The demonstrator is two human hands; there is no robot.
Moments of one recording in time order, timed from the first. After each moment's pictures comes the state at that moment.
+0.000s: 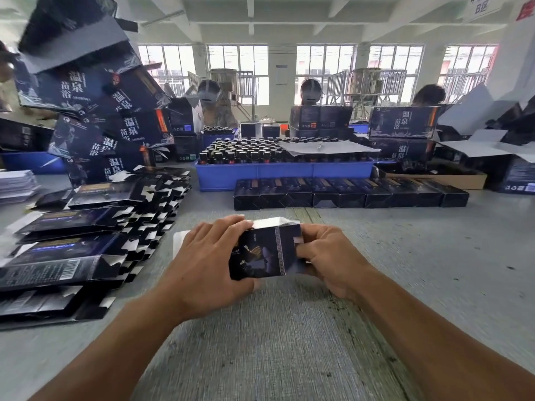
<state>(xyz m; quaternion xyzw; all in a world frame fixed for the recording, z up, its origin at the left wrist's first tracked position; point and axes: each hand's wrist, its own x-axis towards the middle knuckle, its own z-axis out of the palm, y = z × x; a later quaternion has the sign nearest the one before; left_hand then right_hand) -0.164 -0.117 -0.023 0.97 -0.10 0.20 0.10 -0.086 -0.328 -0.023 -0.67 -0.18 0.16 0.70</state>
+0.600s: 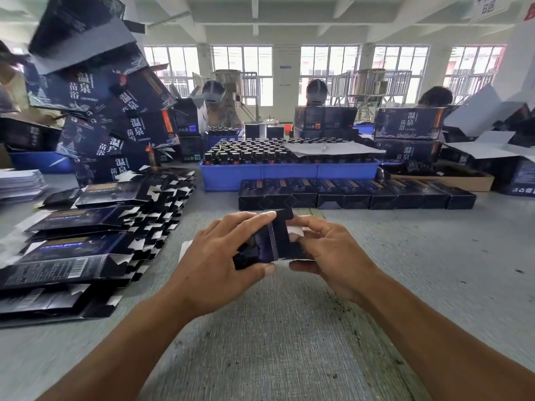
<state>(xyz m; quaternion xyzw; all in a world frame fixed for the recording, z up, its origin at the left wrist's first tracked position) -0.167 -0.122 -0.019 0.93 -0.15 0.26 0.19 -0.094 -0.326 -0.017 -0.69 -0.22 0.10 0.68</state>
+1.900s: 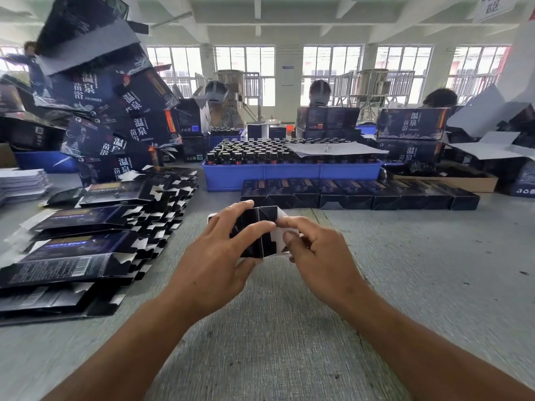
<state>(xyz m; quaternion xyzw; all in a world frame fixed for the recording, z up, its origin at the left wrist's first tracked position) -0.170 -0.125 -0.017 0.93 -0.15 0.32 0.10 -0.114 -0.311 -0.022 -0.82 -0.29 -0.16 0.47</state>
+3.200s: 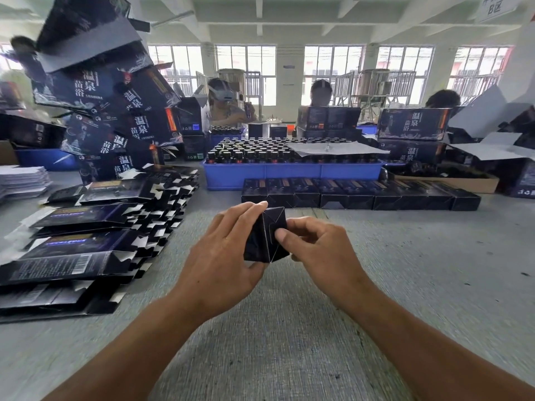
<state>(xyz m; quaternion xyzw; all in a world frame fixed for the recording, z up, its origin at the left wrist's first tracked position) -0.167 -0.134 -0.023 0.92 -0.12 0.35 0.16 -0.114 -0.311 -0.016 -0.74 -0.26 -0.07 0.61</state>
